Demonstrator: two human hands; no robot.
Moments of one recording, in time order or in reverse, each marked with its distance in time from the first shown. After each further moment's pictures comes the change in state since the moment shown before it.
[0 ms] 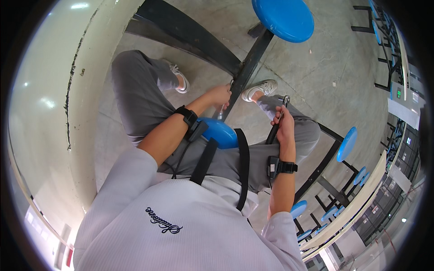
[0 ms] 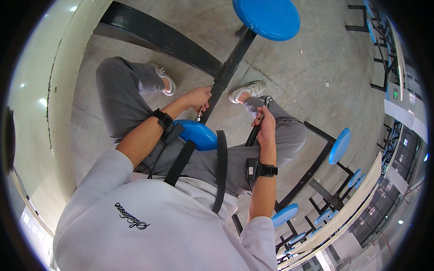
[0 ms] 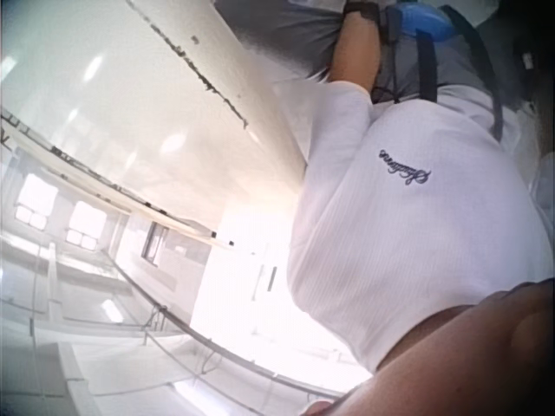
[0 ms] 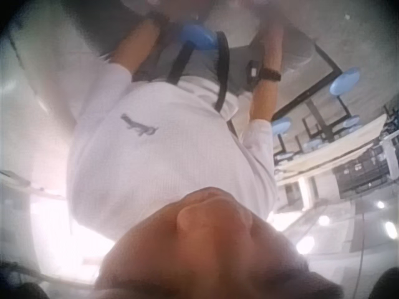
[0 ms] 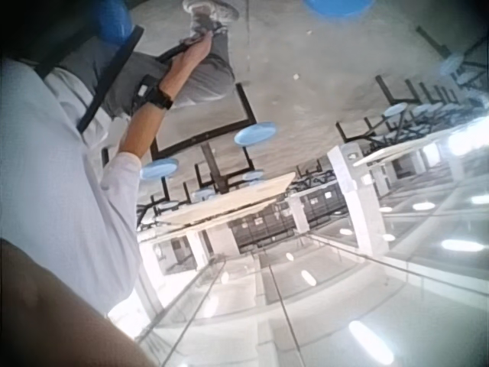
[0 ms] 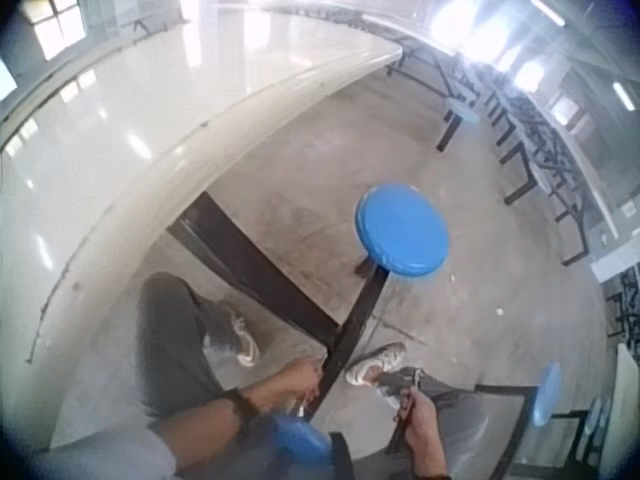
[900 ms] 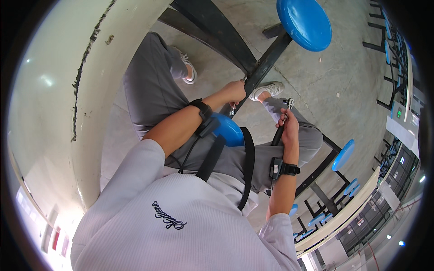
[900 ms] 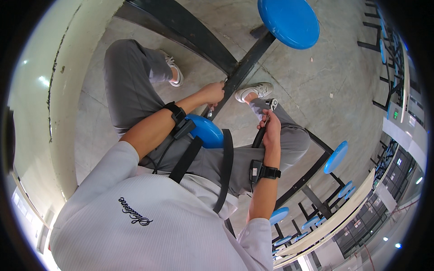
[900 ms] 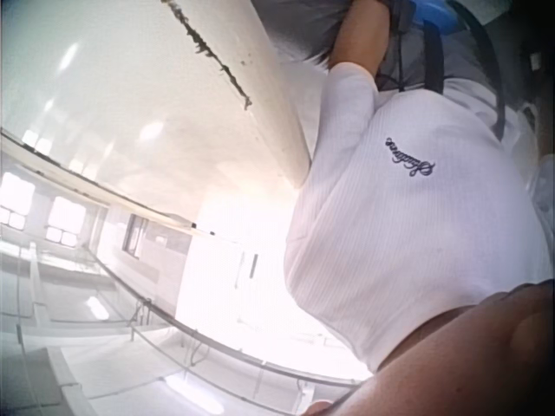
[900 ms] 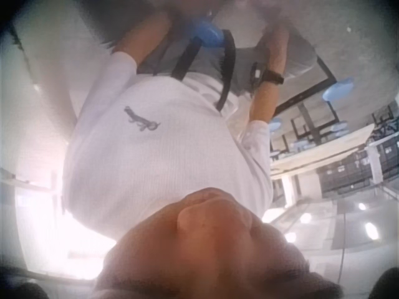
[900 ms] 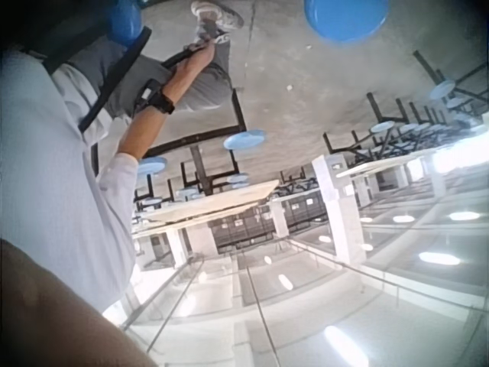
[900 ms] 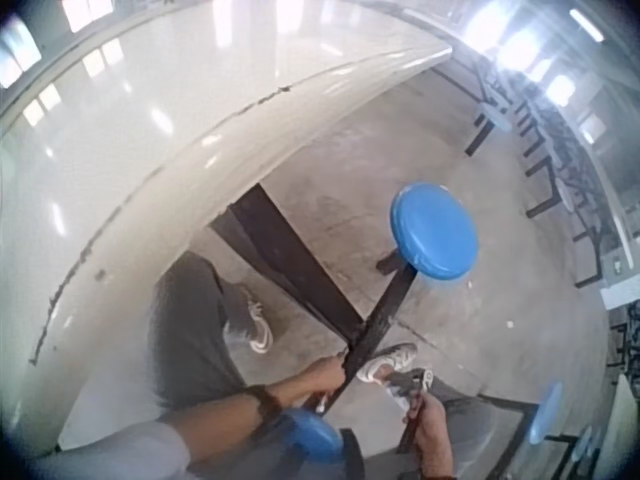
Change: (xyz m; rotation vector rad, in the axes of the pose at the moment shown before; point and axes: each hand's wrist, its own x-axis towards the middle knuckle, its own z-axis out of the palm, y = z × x) left_hand -0.005 0.008 0.012 0.243 0.090 0.061; right_hand 0.010 0.002 0.000 -0.116 -0.046 0.025
